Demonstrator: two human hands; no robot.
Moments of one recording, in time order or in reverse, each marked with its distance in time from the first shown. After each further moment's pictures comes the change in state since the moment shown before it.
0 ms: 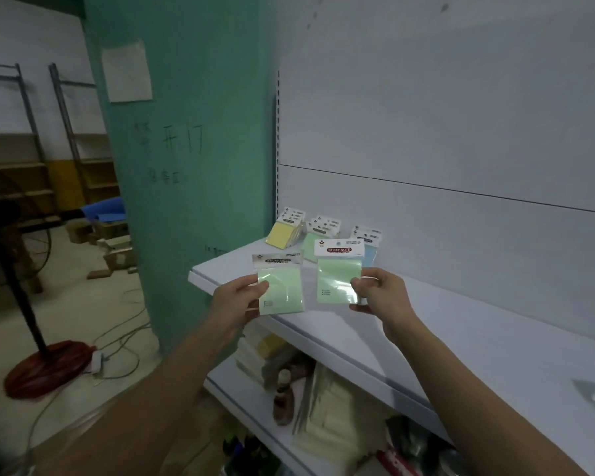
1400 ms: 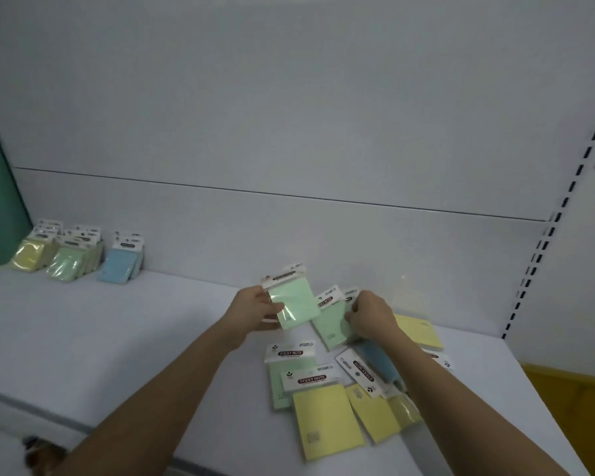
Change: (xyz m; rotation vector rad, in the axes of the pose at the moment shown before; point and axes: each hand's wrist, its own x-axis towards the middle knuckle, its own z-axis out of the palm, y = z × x) left_hand -0.091 -0.072 0.479 0.255 -0.596 -0.105; right_hand -0.017 0.022 -0.470 -1.085 0.280 0.202
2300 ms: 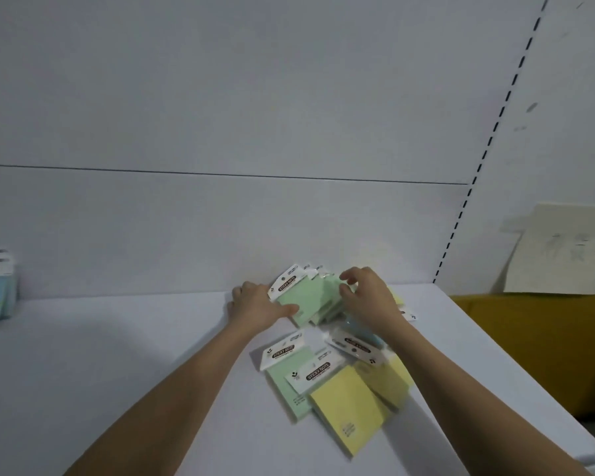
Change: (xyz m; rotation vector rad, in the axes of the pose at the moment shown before) left_hand 0.074 -0.027 0.027 0.859 -0.151 0.130; right_hand -0.044 -0.010 0.001 0.057 0.336 0.128
